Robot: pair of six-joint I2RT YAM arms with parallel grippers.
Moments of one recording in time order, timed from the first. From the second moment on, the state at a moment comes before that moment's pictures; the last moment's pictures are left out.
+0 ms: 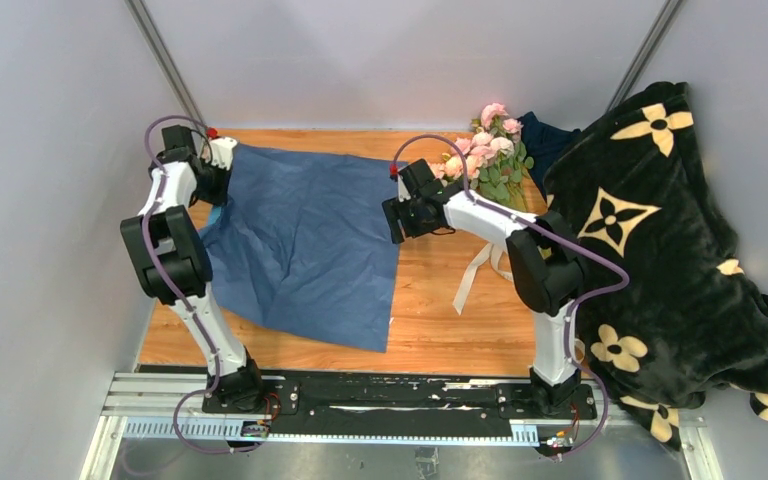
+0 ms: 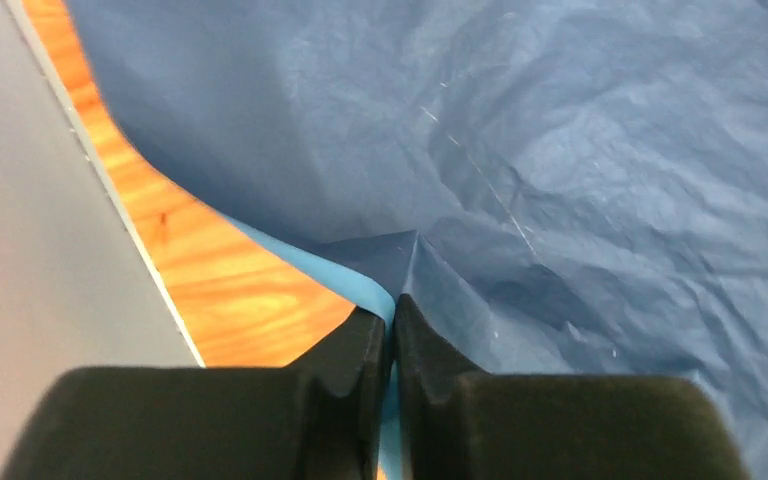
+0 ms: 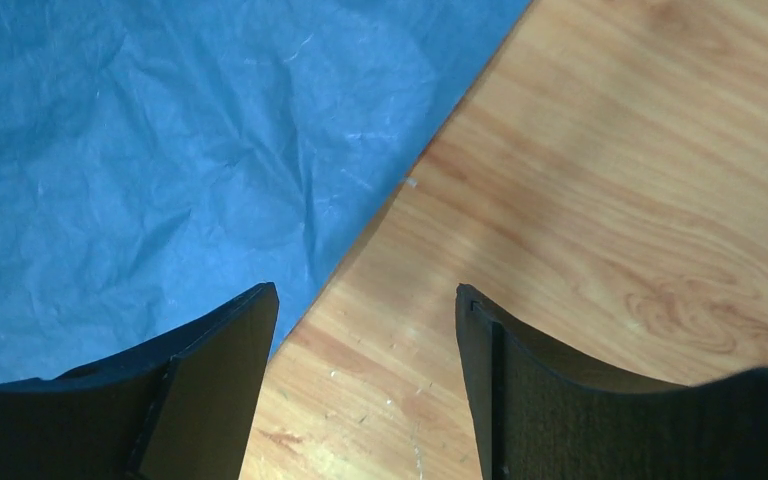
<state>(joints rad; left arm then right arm) 0.34 1.93 1.57 -0.67 0.30 0.62 0.60 1.98 1.48 -0.44 -0.09 0.16</state>
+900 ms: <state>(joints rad) 0.08 1.82 1.18 -0.52 -0.06 0.52 0.44 2.23 1.69 -0.31 -0.39 0.48</state>
